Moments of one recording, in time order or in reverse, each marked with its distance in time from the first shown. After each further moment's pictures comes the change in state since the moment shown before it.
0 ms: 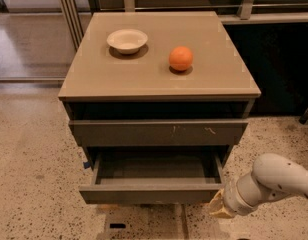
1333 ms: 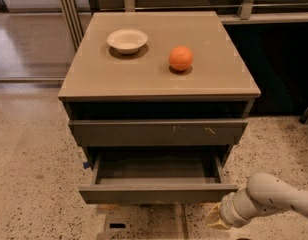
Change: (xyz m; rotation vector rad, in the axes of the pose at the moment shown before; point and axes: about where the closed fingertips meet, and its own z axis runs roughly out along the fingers) arm 0.047 -0.004 0.080 -0.029 -0.037 -0.008
